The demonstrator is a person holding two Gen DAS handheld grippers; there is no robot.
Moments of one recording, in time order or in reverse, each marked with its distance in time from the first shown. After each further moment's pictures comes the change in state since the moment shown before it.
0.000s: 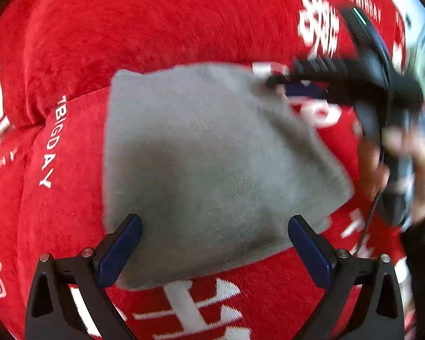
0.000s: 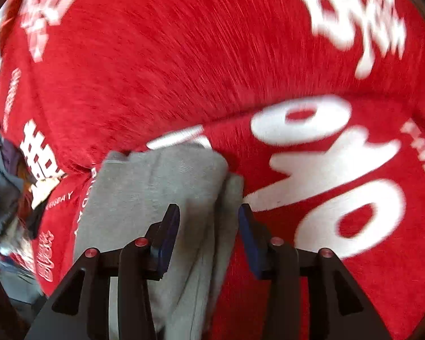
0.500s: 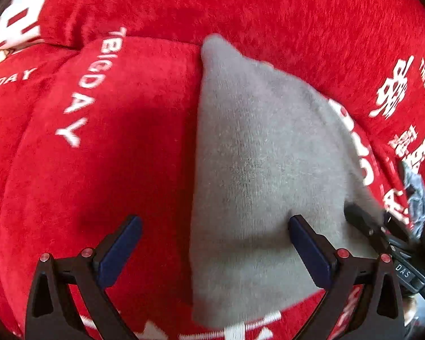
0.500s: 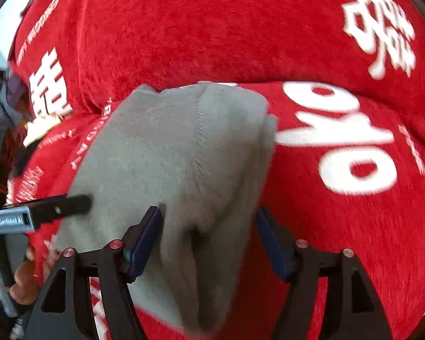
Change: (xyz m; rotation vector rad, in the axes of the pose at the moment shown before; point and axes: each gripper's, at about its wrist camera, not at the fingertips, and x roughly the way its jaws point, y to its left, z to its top) left arm 0.022 0.096 0.012 -0.362 0.077 -0.031; right arm -0.019 0.044 -0.069 -0.162 0.096 -0.052
